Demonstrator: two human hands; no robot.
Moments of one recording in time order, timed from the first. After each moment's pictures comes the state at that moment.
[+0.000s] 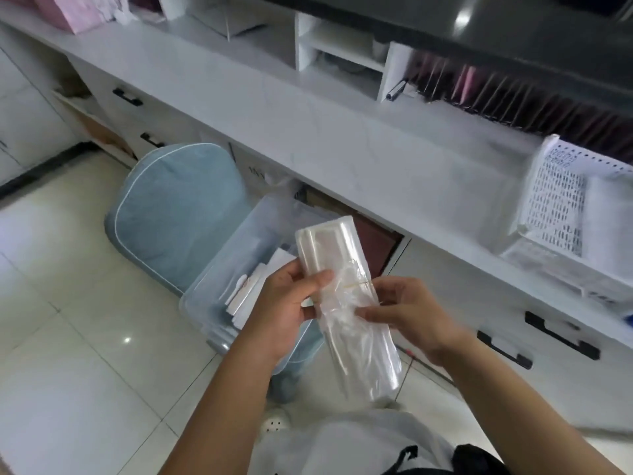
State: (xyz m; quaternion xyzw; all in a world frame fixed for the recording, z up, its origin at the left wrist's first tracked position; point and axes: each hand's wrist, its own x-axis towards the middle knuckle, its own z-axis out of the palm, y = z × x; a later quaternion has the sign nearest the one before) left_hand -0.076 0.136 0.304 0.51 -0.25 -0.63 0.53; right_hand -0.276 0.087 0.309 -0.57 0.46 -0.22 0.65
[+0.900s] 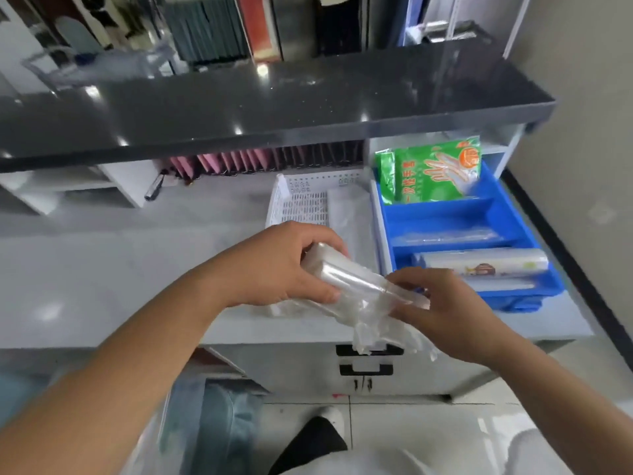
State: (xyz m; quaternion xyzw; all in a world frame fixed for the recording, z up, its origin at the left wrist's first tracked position) left_hand -0.481 -0.070 0.455 0.37 -0.84 -0.40 0.03; right_hand -0.701 0.045 0.369 -0.62 0.65 -0.32 0.30
